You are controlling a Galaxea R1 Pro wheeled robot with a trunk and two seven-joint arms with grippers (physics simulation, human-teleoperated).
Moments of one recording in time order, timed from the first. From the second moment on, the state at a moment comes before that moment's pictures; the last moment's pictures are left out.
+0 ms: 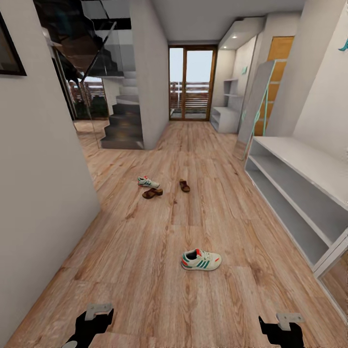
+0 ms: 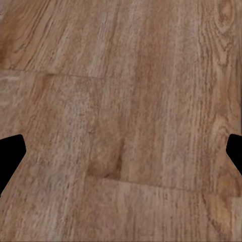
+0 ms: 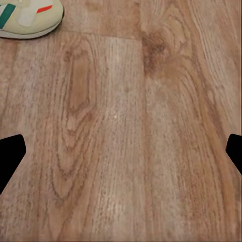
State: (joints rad) left arm -0.34 0.08 0.02 -0.45 0.05 -0.19 -0.01; right arm -0.21 -0.19 -0.08 -0.62 0.00 -0.13 0.00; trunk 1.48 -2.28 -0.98
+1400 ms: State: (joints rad) left arm -0.34 0.08 0.02 -0.44 0.05 -0.21 -0.01; right arm -0.21 -0.19 -0.09 -0.62 0.00 -0.14 0.00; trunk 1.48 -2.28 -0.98
